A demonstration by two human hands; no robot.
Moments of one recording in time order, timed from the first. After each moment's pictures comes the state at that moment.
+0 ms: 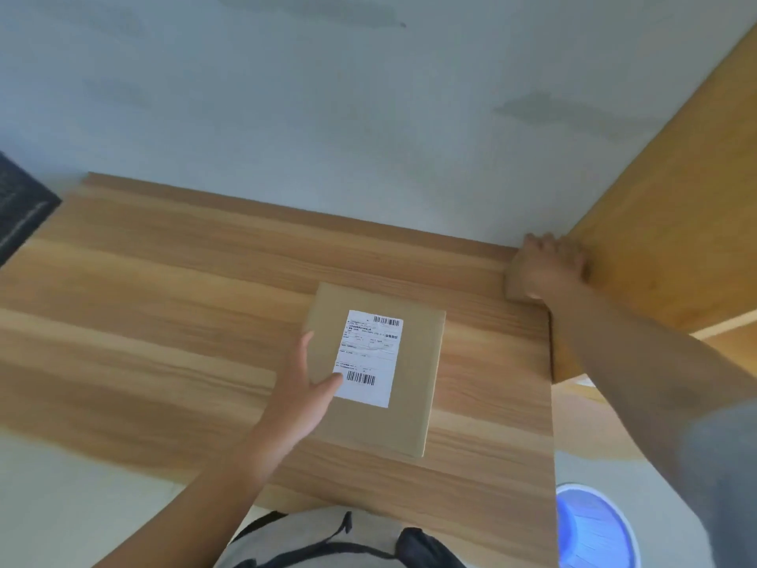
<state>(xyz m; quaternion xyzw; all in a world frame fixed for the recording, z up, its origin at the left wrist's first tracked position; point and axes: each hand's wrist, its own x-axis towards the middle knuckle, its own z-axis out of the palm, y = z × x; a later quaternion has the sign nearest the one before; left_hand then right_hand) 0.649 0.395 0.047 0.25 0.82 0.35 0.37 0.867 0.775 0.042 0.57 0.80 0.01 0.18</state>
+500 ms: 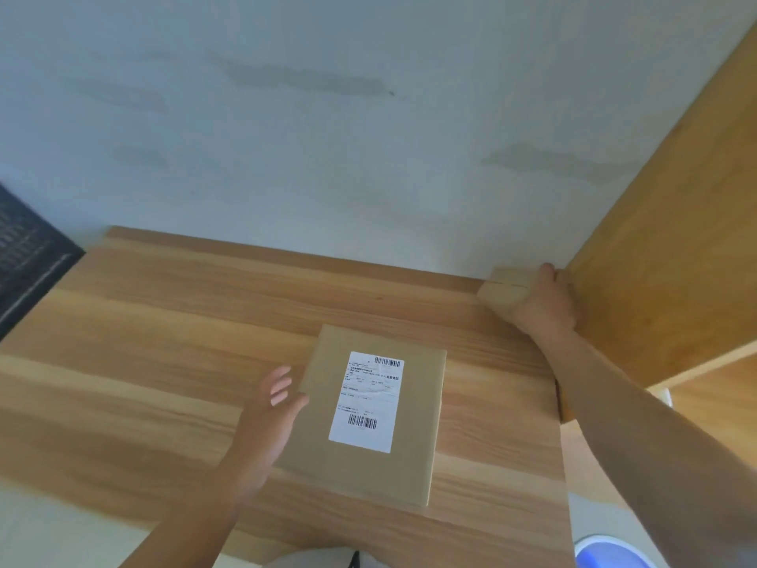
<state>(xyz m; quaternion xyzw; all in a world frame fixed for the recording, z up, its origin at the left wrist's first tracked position) 0.623 0.395 0.077 0.12 0.78 0.48 0.38 0.860 0.739 0.079 0.66 0.73 -0.17 -0.06</state>
